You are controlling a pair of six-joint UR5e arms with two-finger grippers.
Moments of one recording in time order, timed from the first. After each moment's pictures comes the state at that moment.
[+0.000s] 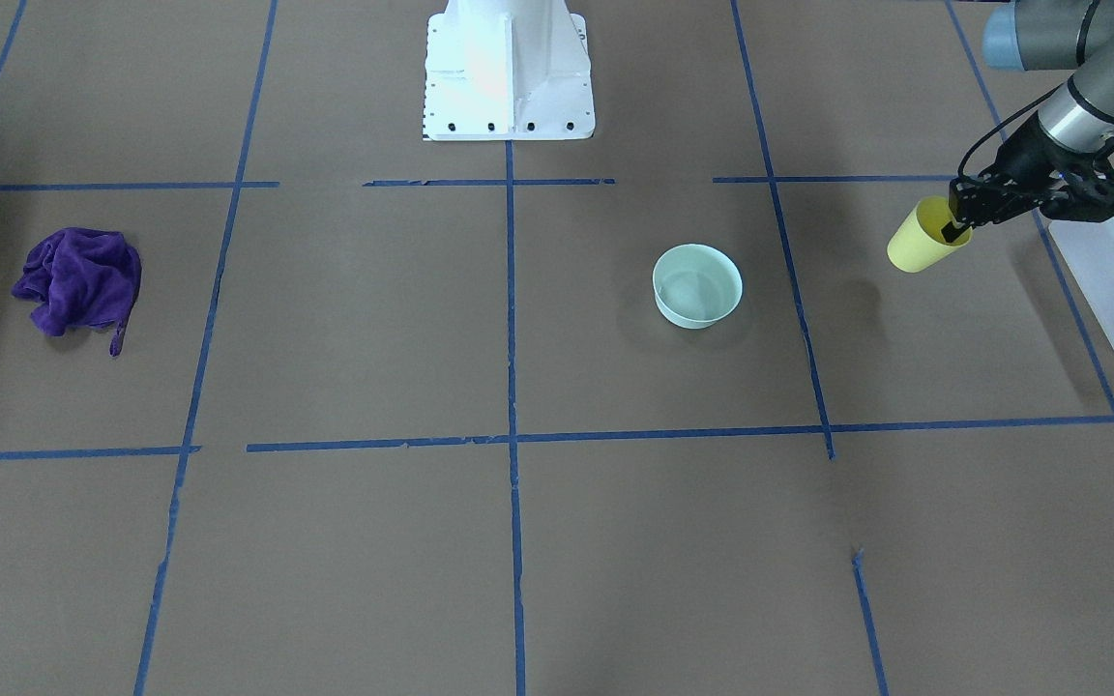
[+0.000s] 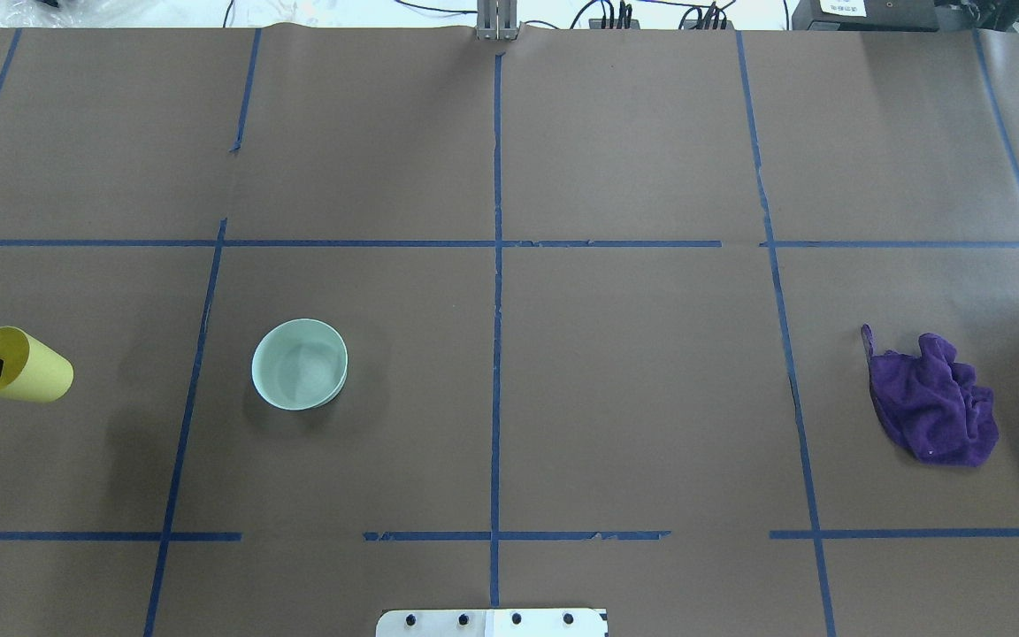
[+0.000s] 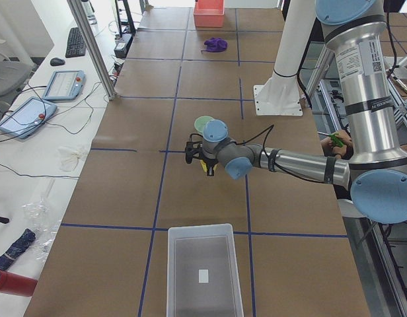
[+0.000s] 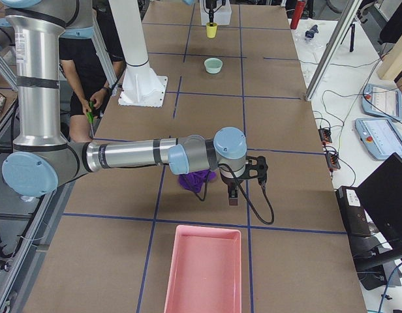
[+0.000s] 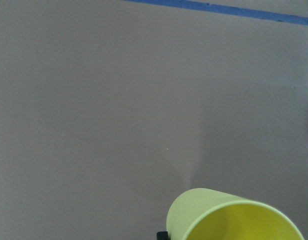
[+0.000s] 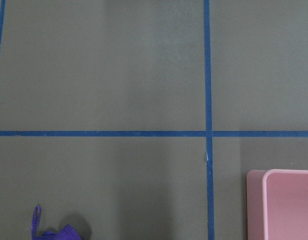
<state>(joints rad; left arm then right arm) -1.01 -1.32 -1.92 -2.18 -2.26 -0.86 1.55 -1.63 1.75 -1.45 2.43 0.20</state>
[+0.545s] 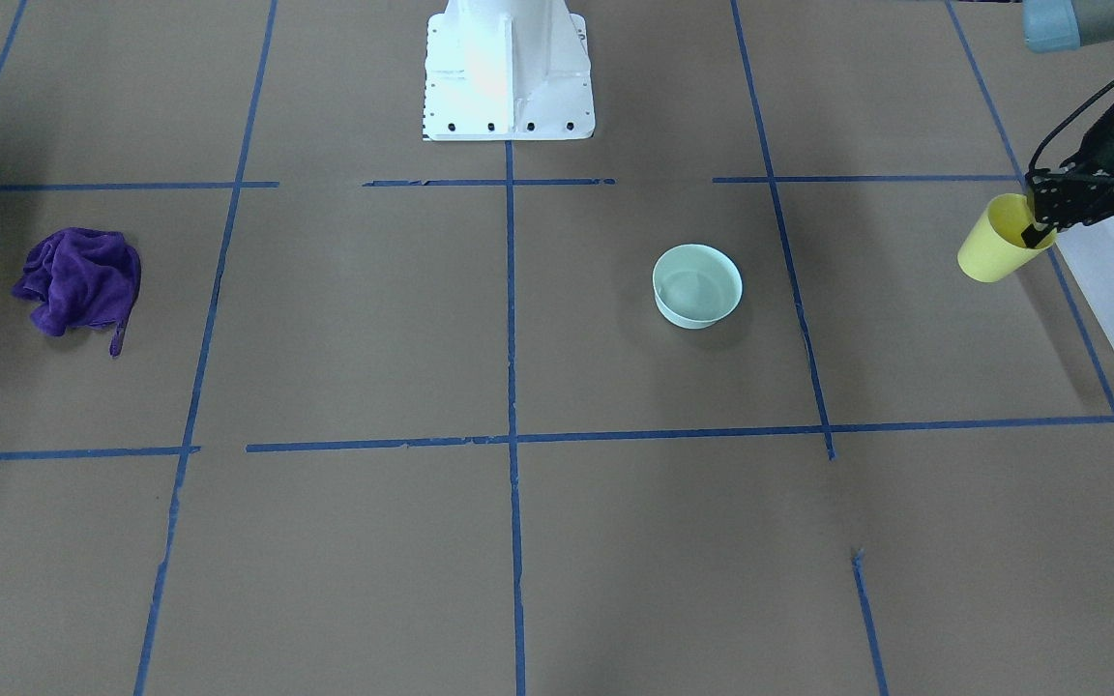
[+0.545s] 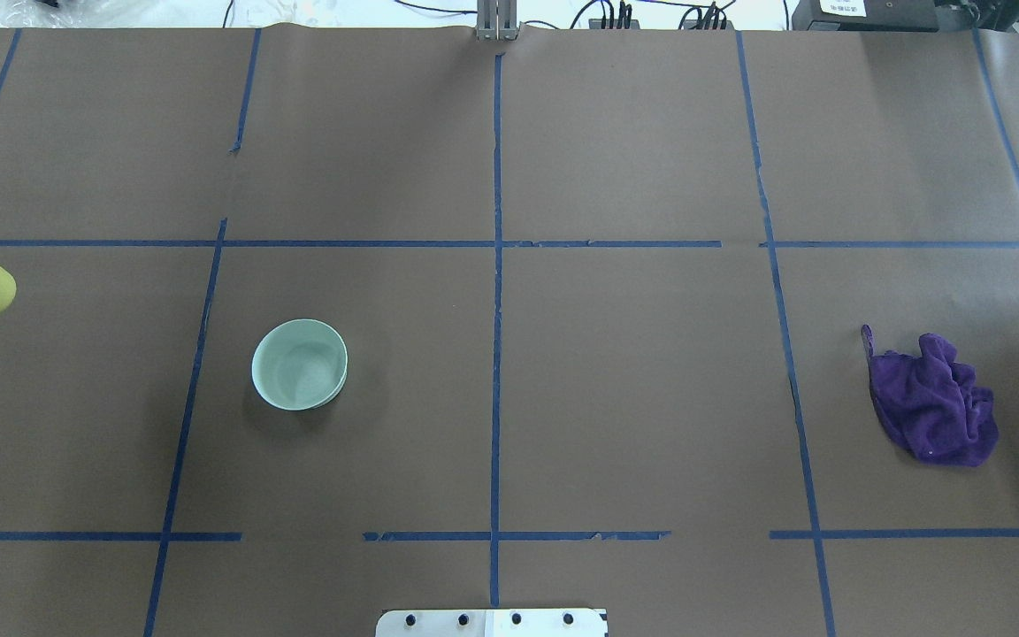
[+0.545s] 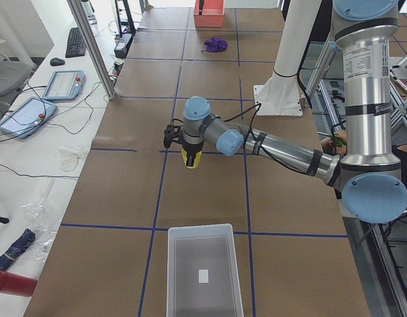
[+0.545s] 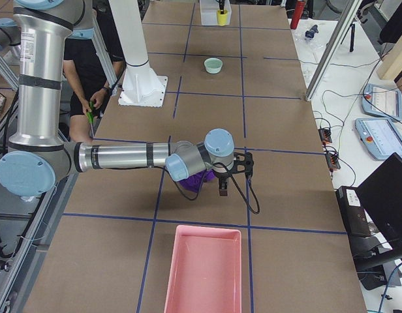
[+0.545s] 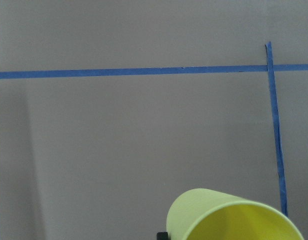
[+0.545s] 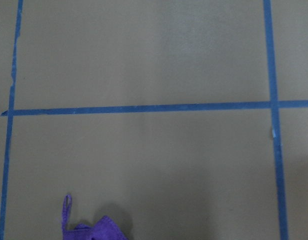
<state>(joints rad) -1.22 -1.48 -2.00 -1.77 -2.27 -0.54 1.34 -1.74 1.75 -1.06 2.40 0.57</state>
